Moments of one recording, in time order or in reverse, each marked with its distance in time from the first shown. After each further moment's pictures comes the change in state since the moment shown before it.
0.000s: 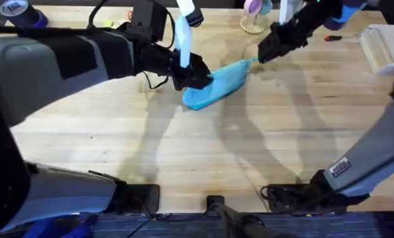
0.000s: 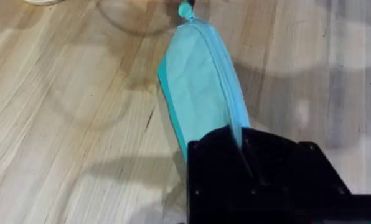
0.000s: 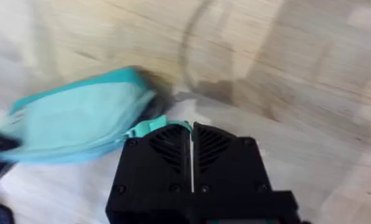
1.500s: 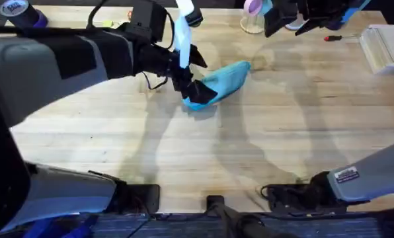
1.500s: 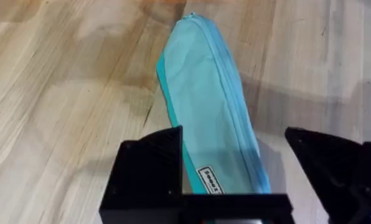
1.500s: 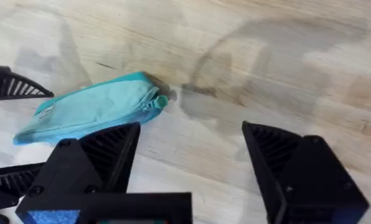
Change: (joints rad) left arm 0.002 0.000 0.000 -0.015 0.003 -0.003; right arm -0.017 -0.208 0.098 -0.089 0.052 0.007
